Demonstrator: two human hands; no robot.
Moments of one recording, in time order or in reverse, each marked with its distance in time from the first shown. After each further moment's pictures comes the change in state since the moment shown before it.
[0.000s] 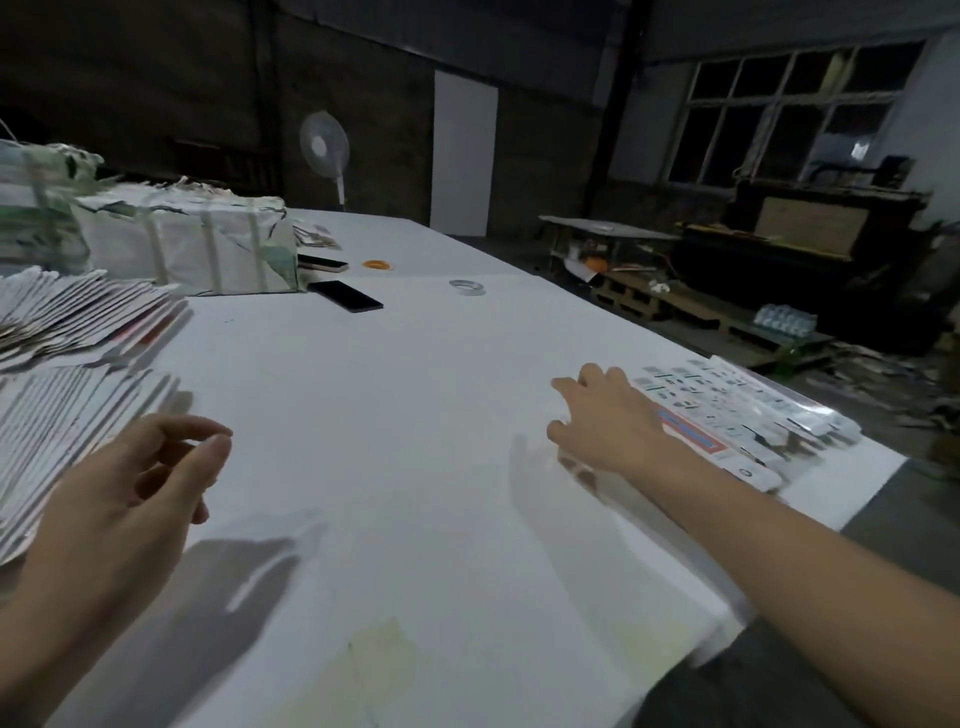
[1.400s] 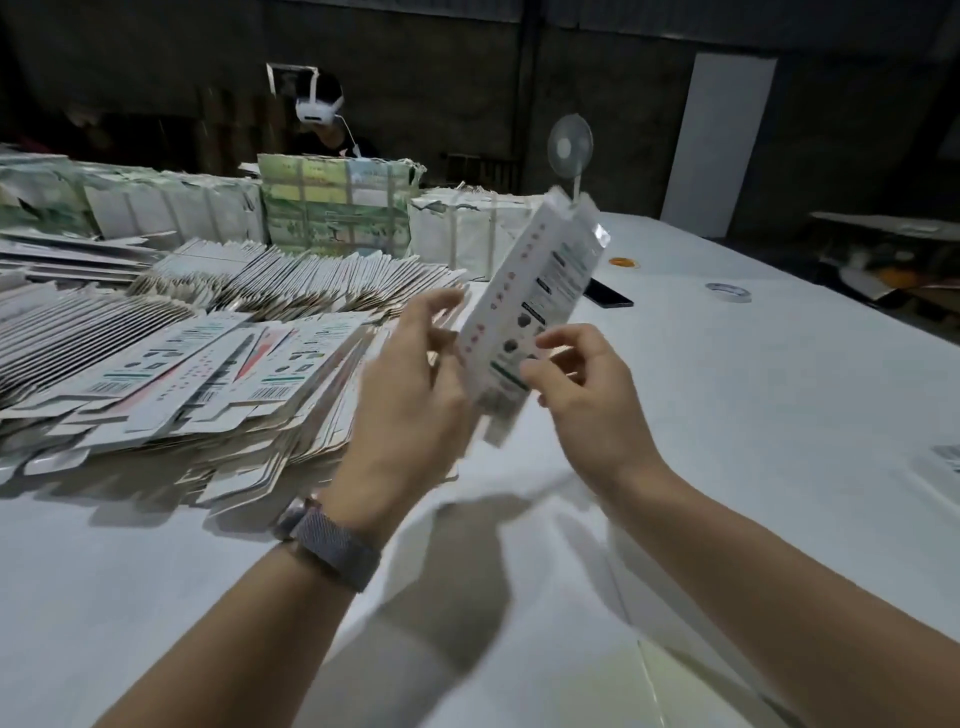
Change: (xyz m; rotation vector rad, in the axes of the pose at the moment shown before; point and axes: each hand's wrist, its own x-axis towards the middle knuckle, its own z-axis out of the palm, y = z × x) left_hand -0.002 0.063 -0.026 0.109 0.257 0.059; right_hand -0.046 -0.255 -0.039 1.568 0.043 -0.383
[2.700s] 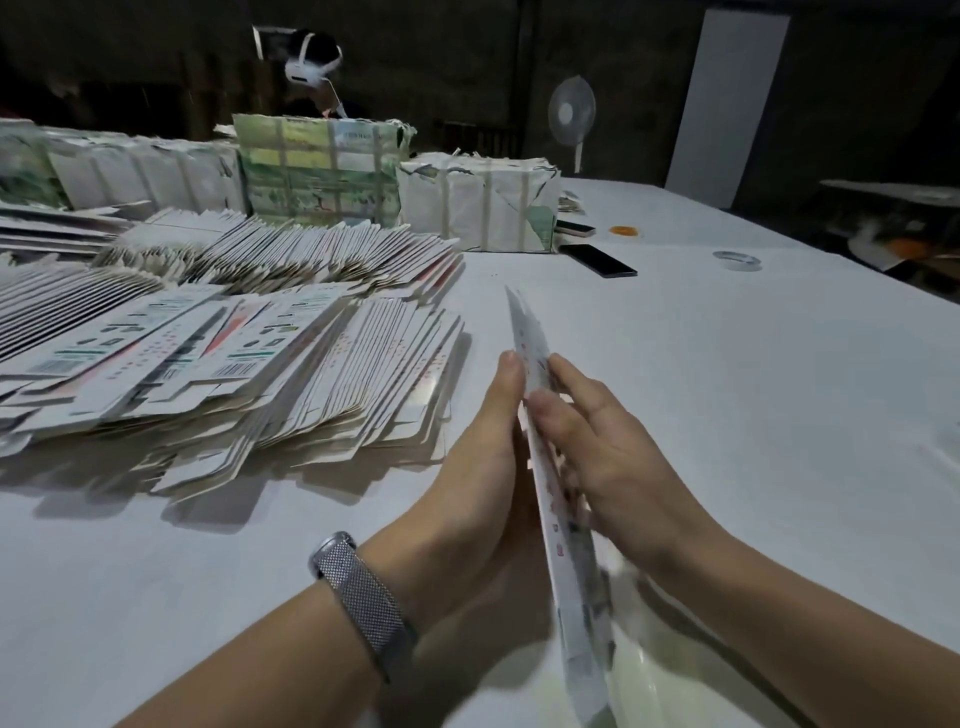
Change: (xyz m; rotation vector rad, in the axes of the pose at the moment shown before) left_hand -0.042 -0.008 0.055 -0.869 -0.423 -0.633; right_hand -0.041 0.023 -0.026 0.120 -0.311 0.165
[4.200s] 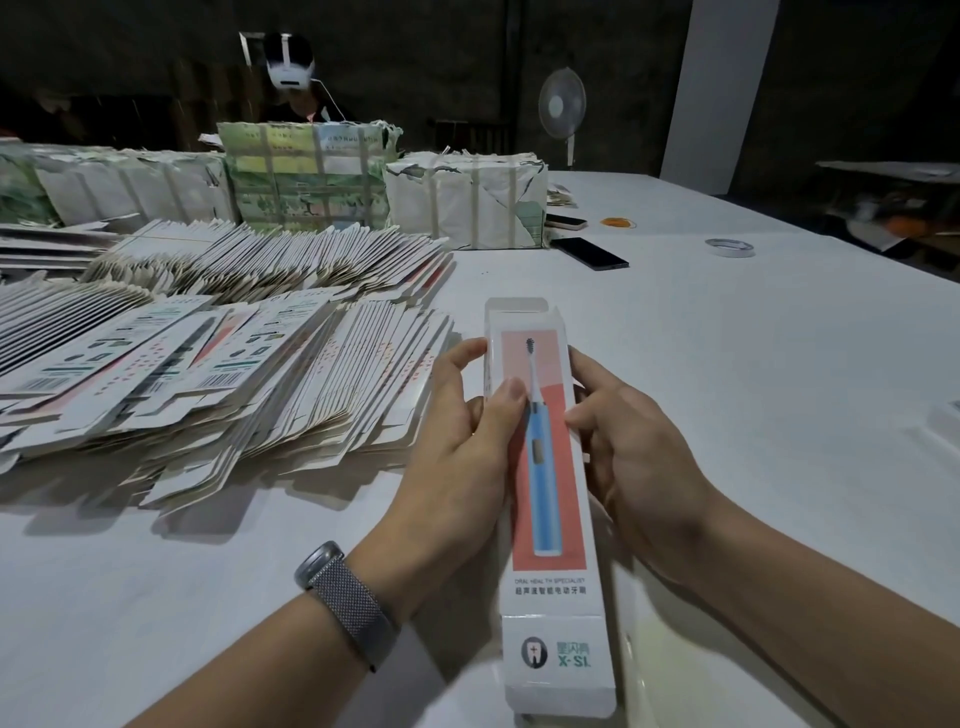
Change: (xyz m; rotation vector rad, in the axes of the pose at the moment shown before) left_hand 0.010 -0.004 -0.022 0.464 0.122 0.325; right_hand 0.007 0.005 -0.019 0.161 -0.074 -0.020
